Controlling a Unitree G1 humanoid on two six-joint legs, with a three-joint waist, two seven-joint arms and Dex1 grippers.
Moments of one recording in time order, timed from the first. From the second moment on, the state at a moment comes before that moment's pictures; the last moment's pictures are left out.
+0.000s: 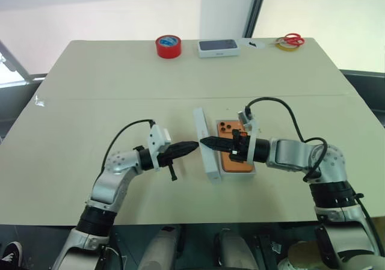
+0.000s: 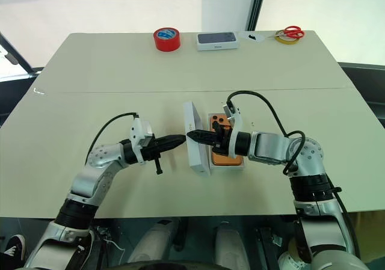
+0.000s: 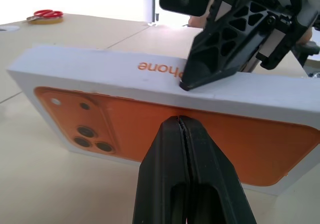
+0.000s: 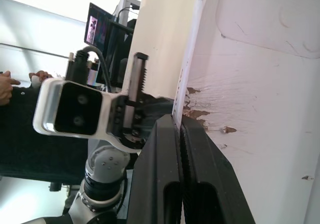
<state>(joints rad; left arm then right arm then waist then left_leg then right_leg) -0.31 0.33 -0.15 0.01 -0.33 0.09 -0.97 -0.50 -0.53 0.00 0.04 1.92 1.18 -0.21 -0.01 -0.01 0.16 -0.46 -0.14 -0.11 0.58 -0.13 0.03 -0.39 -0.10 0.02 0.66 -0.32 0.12</state>
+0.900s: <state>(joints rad) -0.33 0.42 -0.21 0.03 -0.30 0.16 -1.06 -0.25 -0.90 0.02 -0.23 0.64 0.60 0.47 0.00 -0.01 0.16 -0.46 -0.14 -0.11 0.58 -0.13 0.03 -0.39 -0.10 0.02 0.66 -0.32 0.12</state>
